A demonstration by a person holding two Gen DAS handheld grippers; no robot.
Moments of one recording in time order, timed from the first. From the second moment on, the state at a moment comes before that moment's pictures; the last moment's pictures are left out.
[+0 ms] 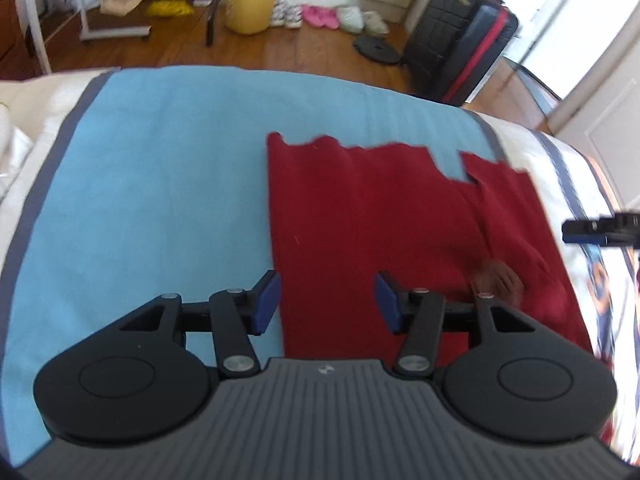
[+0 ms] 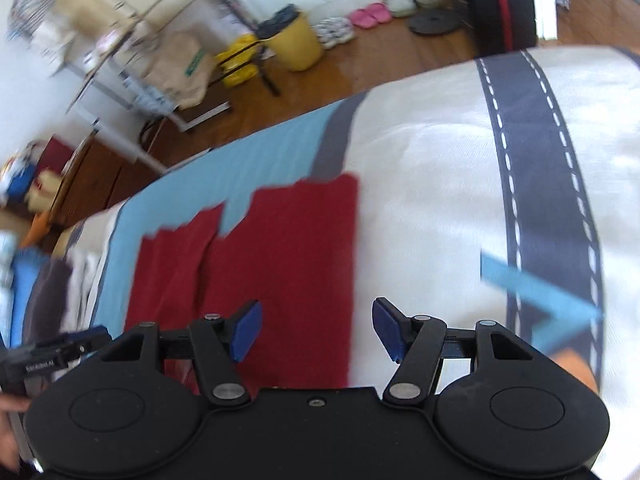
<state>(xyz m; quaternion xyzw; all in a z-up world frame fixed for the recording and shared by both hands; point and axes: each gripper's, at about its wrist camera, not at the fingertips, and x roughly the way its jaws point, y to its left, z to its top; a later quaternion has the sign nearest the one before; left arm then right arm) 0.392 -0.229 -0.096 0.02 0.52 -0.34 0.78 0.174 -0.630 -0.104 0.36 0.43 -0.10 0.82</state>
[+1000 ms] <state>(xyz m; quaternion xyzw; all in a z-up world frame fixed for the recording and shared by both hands) 0.260 -0.145 -0.045 -0.19 0.41 -0.40 0.80 0.063 -0.533 -0.021 0.25 0.18 0.03 0.95</state>
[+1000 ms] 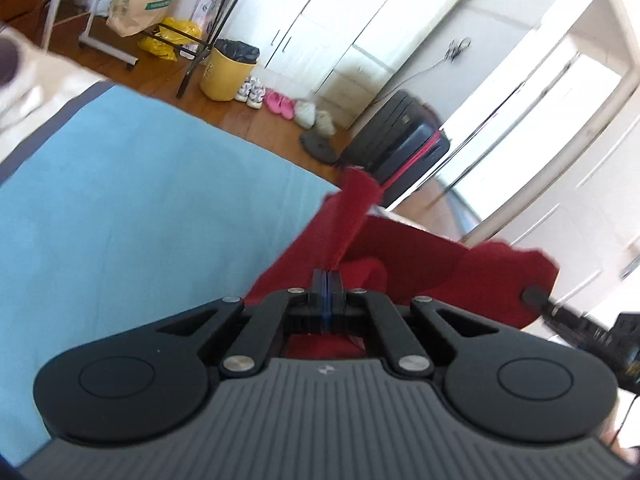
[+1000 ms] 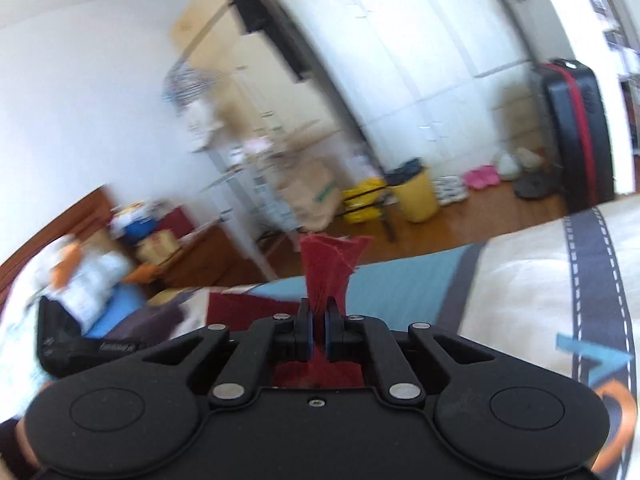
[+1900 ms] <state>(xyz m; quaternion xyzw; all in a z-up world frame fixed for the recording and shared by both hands) 0.160 -0.065 -0.083 -0.12 0.43 -0.32 0.83 -0.047 -0.458 -0.060 0.13 0.44 -0.09 0.88</state>
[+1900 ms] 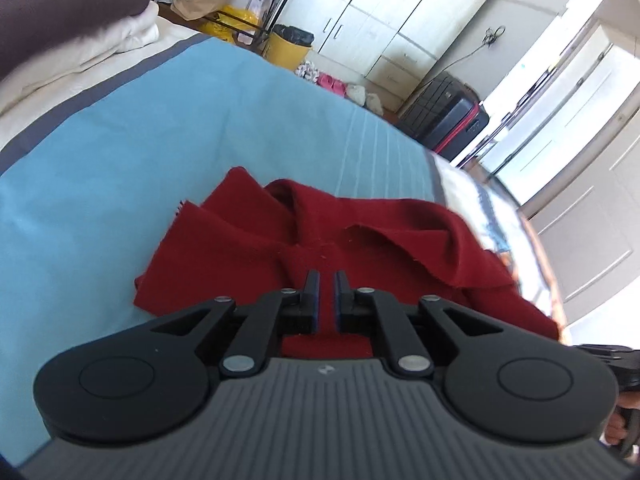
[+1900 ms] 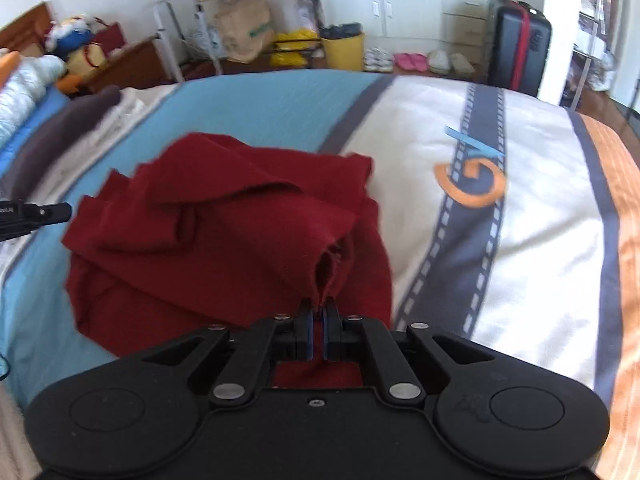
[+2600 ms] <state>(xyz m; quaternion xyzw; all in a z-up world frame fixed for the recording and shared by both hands) 0.156 -0.122 -0.116 0.02 0.38 -0.33 0.86 -0.054 -0.456 -0.061 0.14 0.44 -0.03 0.89</state>
